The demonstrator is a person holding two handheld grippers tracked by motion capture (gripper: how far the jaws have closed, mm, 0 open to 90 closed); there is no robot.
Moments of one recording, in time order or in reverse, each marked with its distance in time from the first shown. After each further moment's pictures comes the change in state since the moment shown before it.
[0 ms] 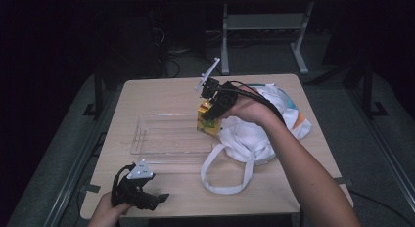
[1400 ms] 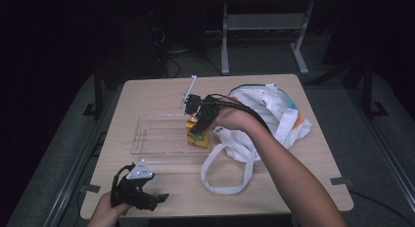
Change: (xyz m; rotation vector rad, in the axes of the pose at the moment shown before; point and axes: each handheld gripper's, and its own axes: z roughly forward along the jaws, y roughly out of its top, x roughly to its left) left arm 0.000 -0.001 -0.001 -0.002 -0.004 0.001; right arm 0.022 0.014 0.051 0.084 0.089 -0.137
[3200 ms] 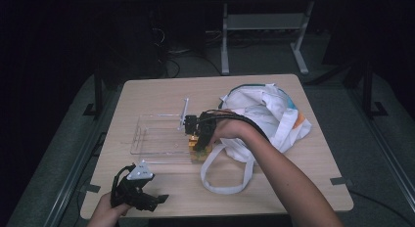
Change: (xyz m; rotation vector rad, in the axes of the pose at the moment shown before) left arm 0.000 -0.001 0.001 0.015 0.005 0.009; right arm 0.012 -0.013 0.051 0.114 0.098 -0.194
